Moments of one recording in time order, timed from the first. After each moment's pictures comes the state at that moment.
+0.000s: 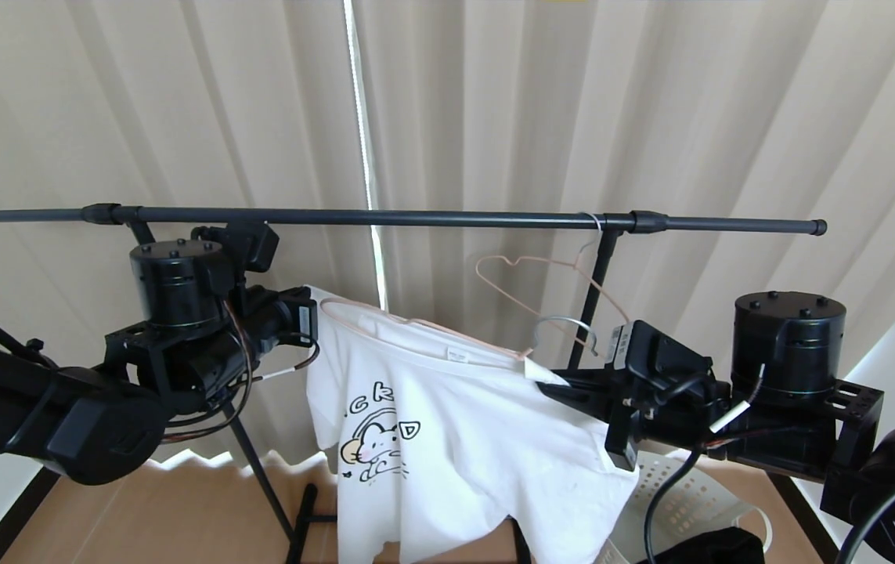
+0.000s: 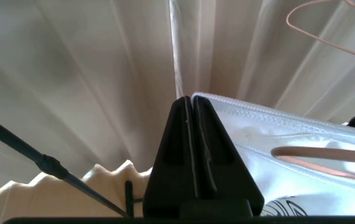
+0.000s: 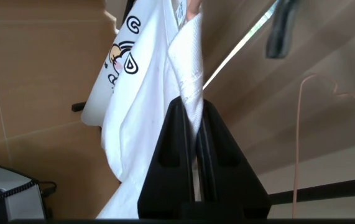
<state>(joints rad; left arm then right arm) -0.31 1.84 -0.78 -0.85 0.18 0.06 0.50 1.74 -0.59 -0.82 0.40 -0.55</state>
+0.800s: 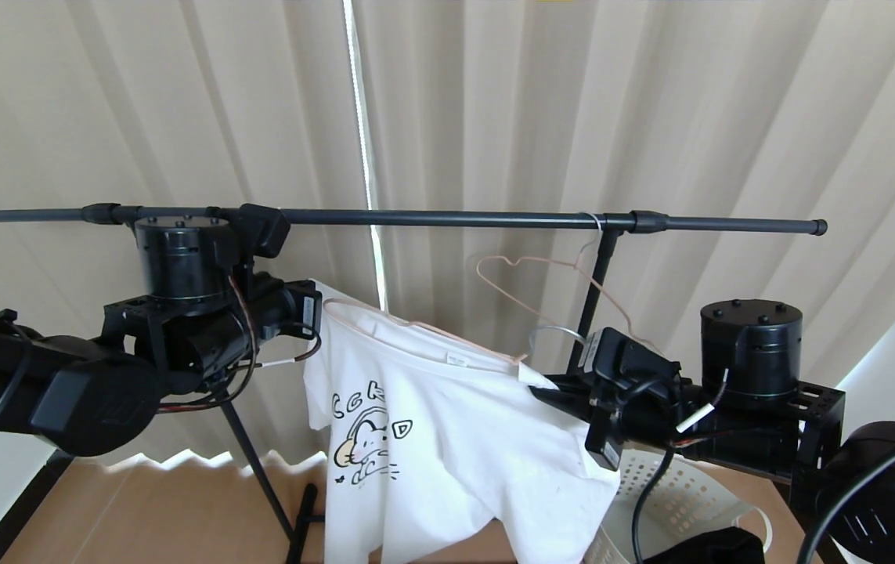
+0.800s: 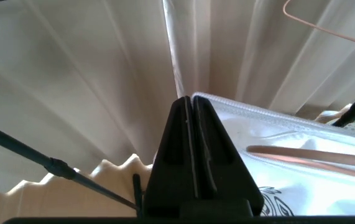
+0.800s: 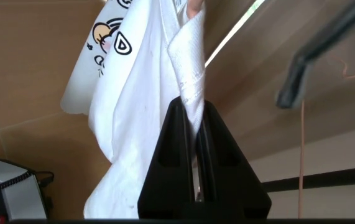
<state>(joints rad) -0.33 1.80 -0.87 -0.67 0.18 0.11 0.52 1.80 -0.62 -0.81 0.32 -0.55</state>
